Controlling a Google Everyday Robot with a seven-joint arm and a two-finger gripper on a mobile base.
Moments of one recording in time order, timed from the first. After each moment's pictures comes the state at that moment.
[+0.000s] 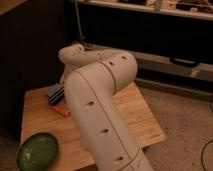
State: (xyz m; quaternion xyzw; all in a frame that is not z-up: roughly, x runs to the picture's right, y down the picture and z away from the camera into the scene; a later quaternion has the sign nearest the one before) arm -0.213 -0.038 0.911 -0.26 0.13 0.73 0.62
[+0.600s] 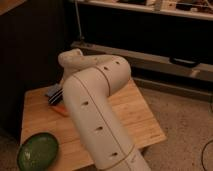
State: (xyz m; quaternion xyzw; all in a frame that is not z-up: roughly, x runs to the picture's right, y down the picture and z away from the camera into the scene) arm -0.227 -0.016 0.946 -0.30 0.12 0.72 0.61
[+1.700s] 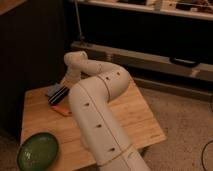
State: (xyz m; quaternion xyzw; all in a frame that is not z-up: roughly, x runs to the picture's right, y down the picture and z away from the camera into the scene) arm -0.232 -0.018 0.979 -0.32 0.14 0.72 0.60
